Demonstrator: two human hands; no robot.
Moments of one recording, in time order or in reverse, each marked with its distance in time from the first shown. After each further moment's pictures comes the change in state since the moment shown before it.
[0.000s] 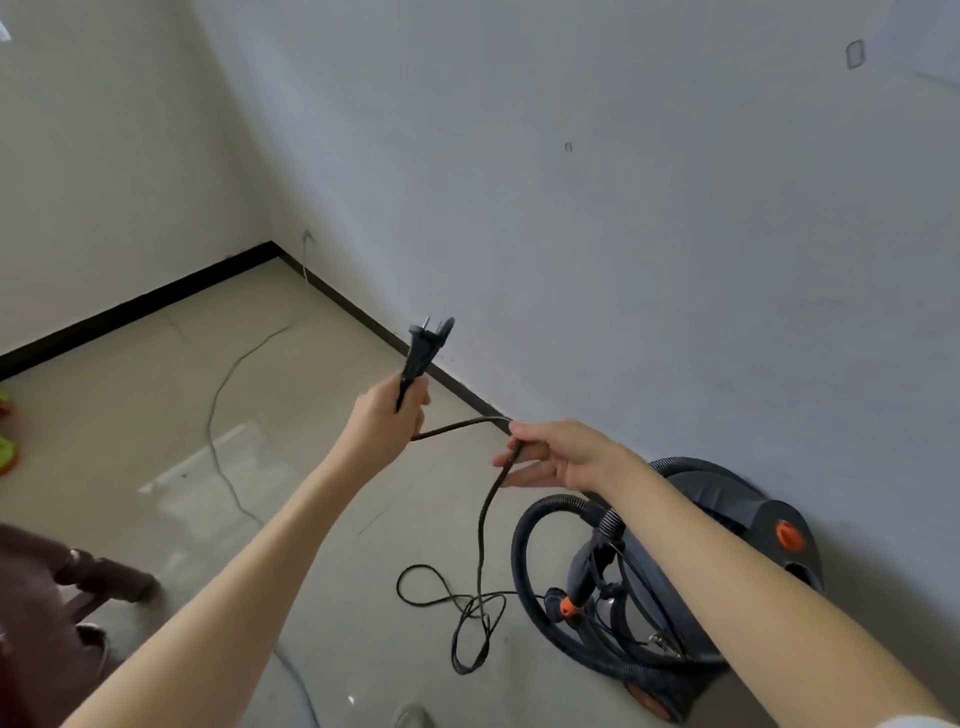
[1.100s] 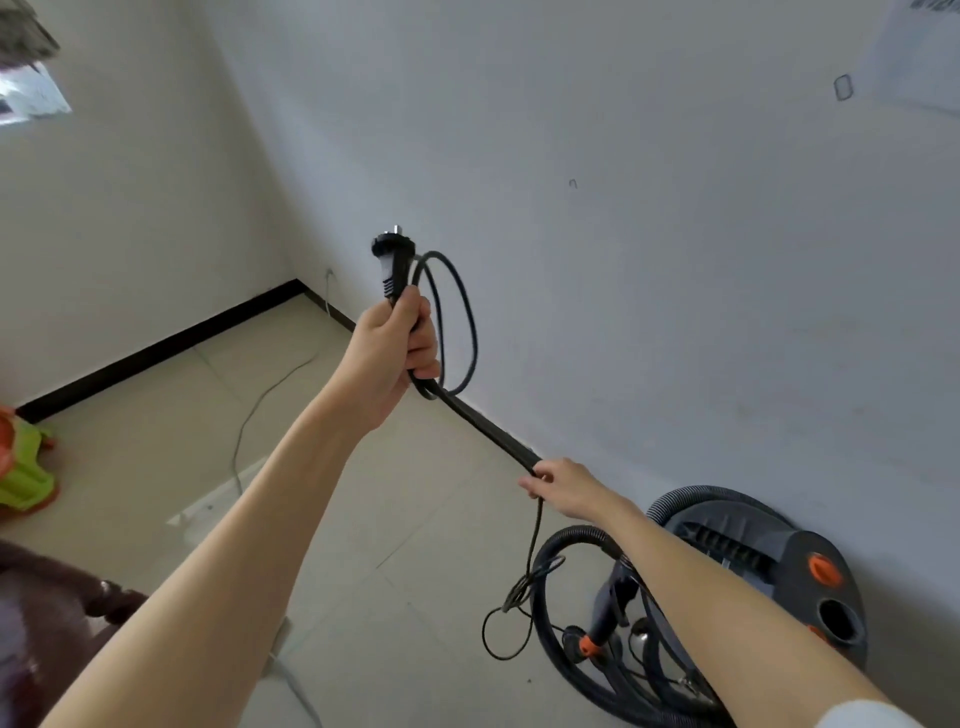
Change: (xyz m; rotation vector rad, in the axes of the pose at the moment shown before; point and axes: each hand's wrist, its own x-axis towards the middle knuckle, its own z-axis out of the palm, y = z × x) left_hand 0.016 0.097 -0.044 -0.734 -0.087 0.049; right_hand 0.040 0.030 -0.017 -0.911 0.212 -0.272
